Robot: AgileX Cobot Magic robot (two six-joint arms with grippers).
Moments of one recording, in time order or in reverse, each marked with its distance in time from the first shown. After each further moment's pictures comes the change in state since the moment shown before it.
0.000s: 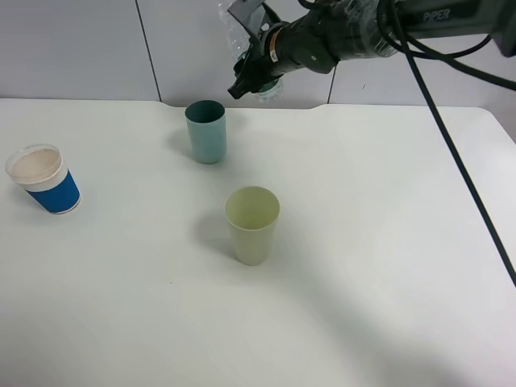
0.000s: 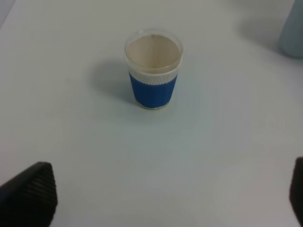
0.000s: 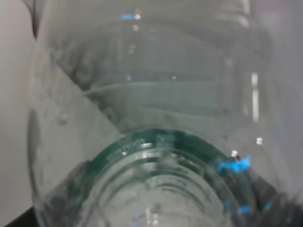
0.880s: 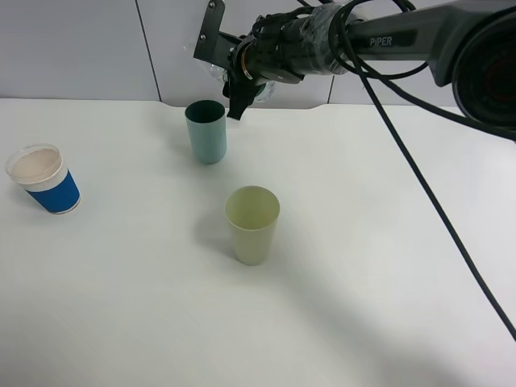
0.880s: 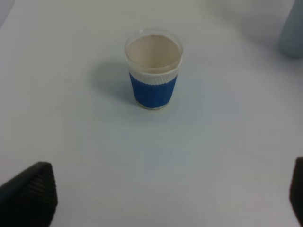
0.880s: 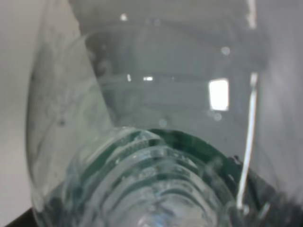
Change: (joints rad) left arm 0.000 0.000 0.000 0.000 0.000 0.000; right arm 0.085 0.110 -0.136 -0.300 0.152 -0.155
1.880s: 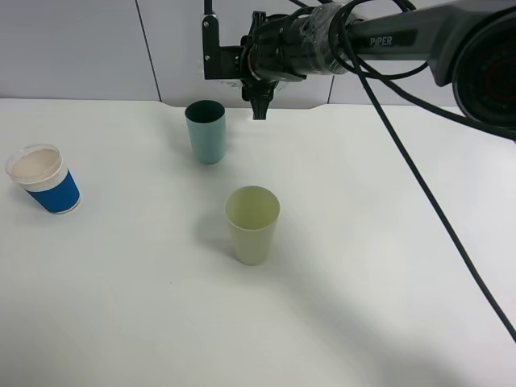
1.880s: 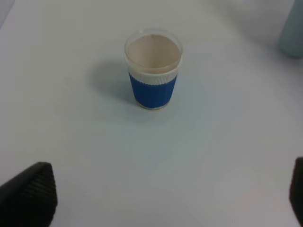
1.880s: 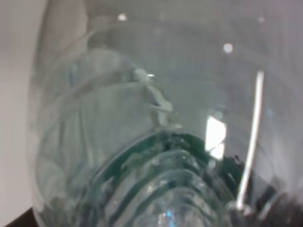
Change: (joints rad) left arm 0.000 0.000 0.000 0.000 0.000 0.000; right arm 0.000 0.000 0.000 -0.146 0.120 -0.213
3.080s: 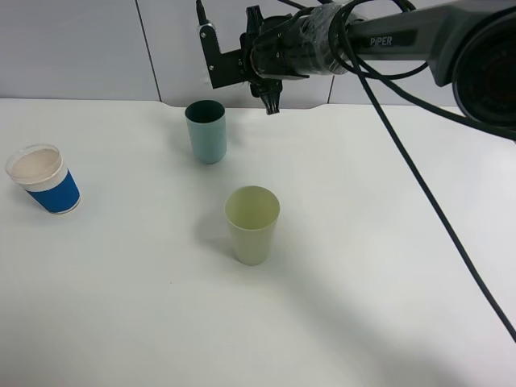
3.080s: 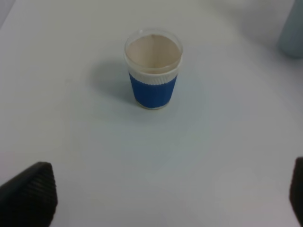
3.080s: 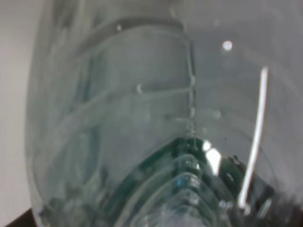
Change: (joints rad) left arm 0.000 0.000 0.000 0.000 0.000 0.000; right arm 0.000 0.000 0.000 -0.129 0.027 -0.097
